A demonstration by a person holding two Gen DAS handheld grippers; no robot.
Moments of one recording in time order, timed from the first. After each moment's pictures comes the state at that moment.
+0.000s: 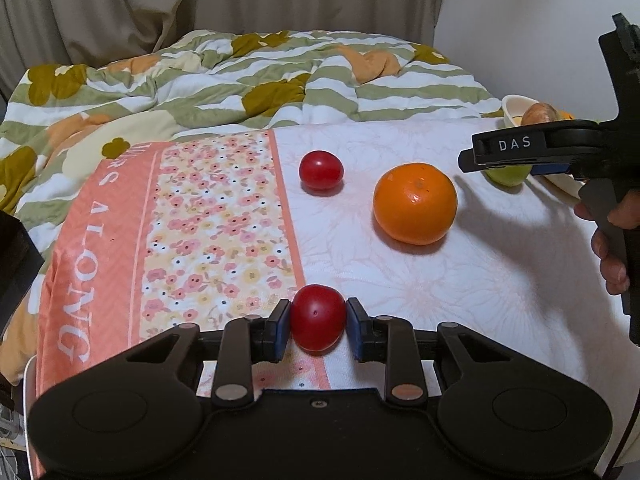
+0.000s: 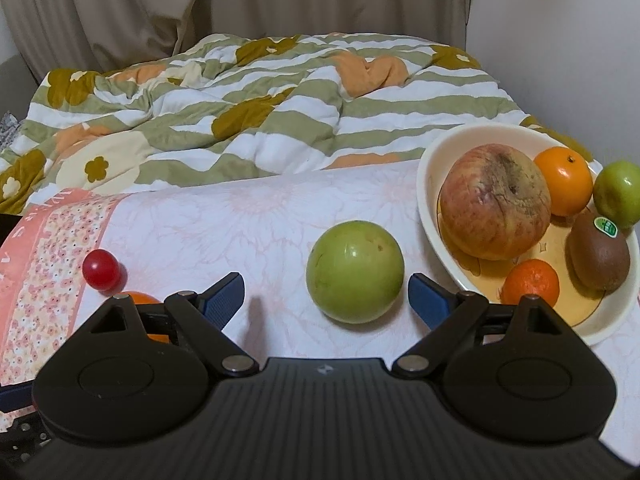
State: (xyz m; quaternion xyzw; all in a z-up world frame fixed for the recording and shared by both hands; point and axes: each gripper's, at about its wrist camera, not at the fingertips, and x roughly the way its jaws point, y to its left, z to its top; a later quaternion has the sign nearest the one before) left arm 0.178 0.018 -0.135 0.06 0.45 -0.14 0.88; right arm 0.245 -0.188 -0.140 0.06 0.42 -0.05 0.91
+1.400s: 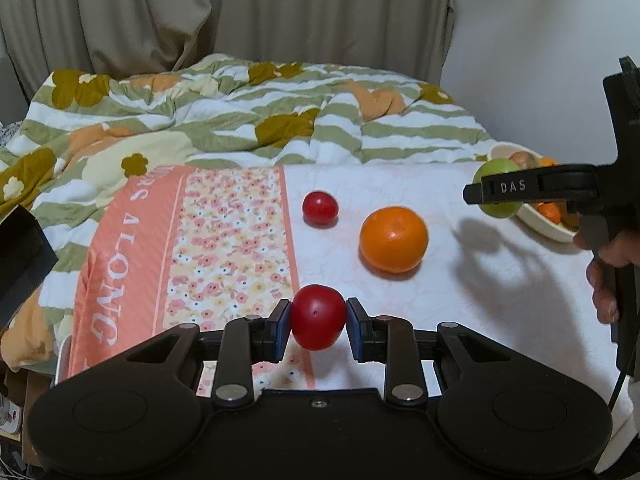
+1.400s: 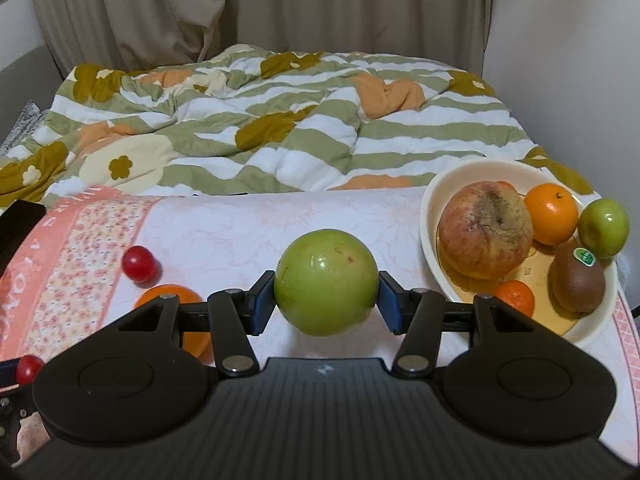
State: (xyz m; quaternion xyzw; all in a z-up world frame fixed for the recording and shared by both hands) left arm 0.146 0.025 -0.094 0.02 0.41 -0.13 0.90; right arm 0.215 -0.178 -0.102 0.04 0.39 -0.02 0.92
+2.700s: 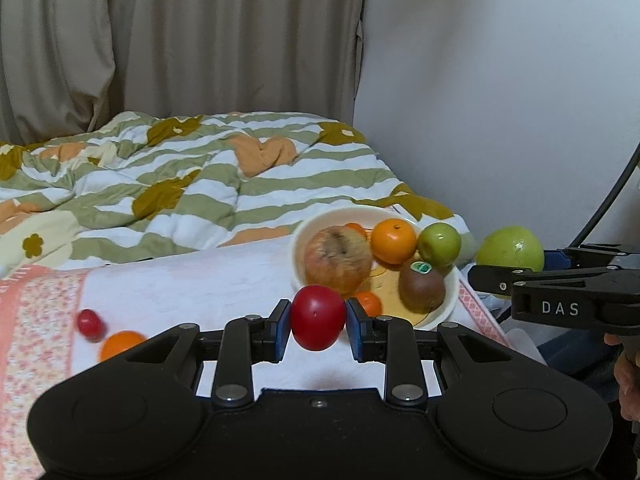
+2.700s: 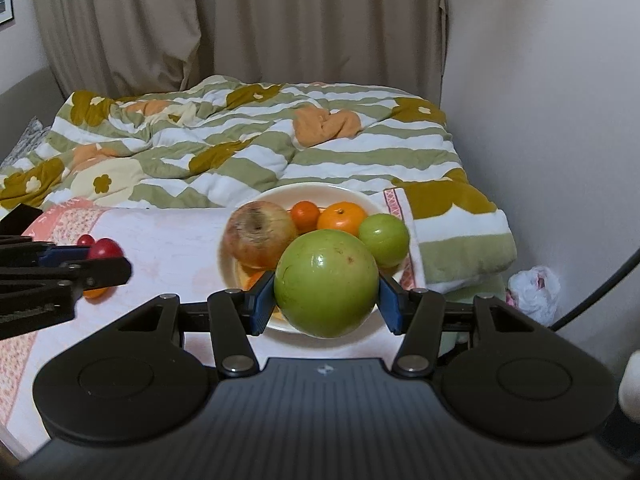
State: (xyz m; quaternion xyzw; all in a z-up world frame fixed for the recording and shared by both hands) left arm 0.160 -0.191 -0.047 0.02 0.36 -0.20 0.91; right arm 0.128 -0.382 -0.039 0.02 0.36 0.00 0.93
